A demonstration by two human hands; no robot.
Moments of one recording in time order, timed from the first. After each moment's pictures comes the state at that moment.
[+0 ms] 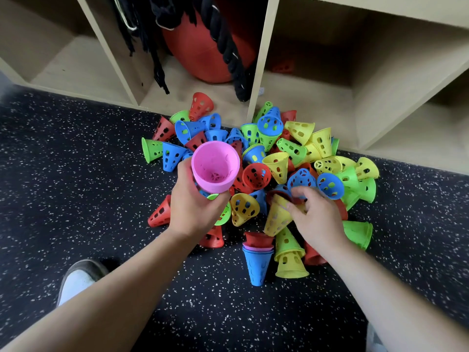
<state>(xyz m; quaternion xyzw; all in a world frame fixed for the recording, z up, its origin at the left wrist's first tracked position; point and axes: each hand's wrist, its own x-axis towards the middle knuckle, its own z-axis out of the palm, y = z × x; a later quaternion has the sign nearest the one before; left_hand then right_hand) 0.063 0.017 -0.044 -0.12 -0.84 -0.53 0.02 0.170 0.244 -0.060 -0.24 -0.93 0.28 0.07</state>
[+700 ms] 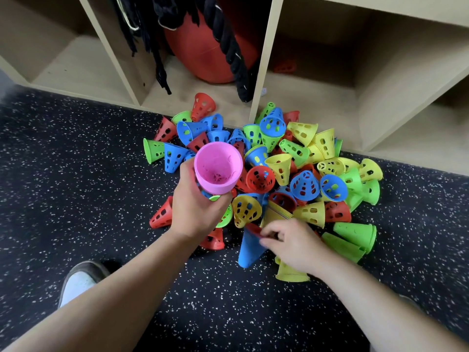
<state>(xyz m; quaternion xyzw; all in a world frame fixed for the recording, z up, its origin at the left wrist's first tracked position) 0.059 0.016 -0.043 -0.13 -0.84 -0.53 0.02 0.176 0.203 -0.048 -0.14 -0.90 0.38 -0.17</state>
